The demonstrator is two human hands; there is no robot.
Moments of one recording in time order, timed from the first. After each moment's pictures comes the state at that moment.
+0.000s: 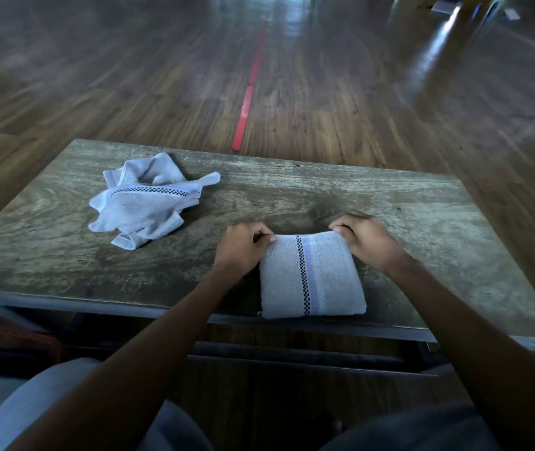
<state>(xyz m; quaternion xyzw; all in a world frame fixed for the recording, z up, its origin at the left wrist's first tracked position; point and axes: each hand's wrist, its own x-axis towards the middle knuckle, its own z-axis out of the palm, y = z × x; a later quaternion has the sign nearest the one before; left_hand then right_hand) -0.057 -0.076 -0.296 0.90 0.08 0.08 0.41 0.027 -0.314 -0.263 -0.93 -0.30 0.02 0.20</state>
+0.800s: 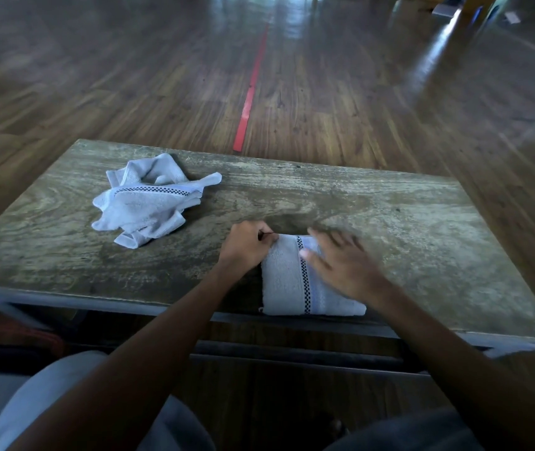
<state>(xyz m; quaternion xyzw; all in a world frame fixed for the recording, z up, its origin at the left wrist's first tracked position) -0.051 -0.081 -0.293 0.91 0.11 0.06 0.40 -0.037 -0.286 -0.262 -0.95 -0.29 0.06 0.10</state>
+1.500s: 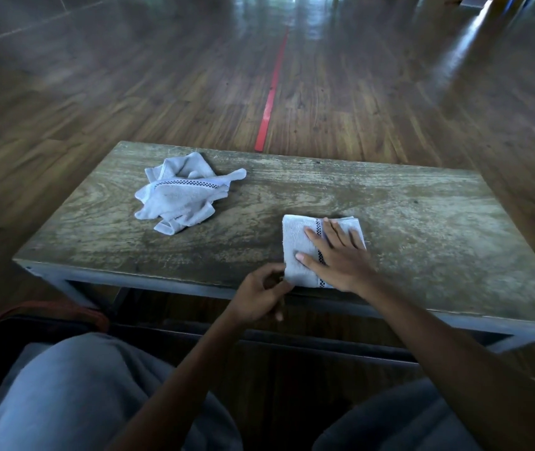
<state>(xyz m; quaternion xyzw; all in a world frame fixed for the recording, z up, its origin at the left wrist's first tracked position) -0.181 -0.104 -0.277 0.75 0.13 -0.08 0.65 -0.052 -0.262 -0.284 -0.95 -0.30 0.12 0.02</state>
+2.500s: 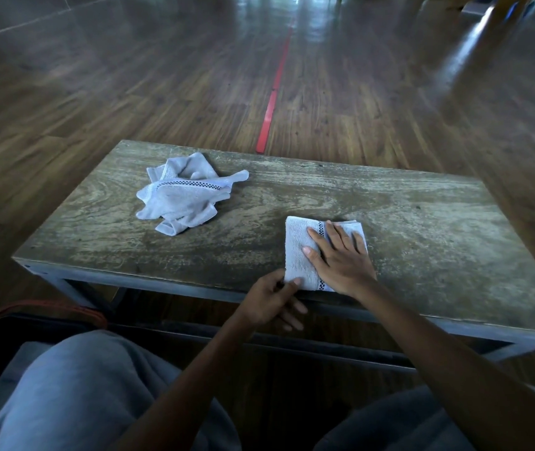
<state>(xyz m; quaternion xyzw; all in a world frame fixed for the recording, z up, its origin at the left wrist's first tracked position) -0.173 -0.113 -0.289 0.68 0.12 -0.14 0.71 -0.052 -0.256 -0.291 -0.96 -0.26 0.09 0.04</state>
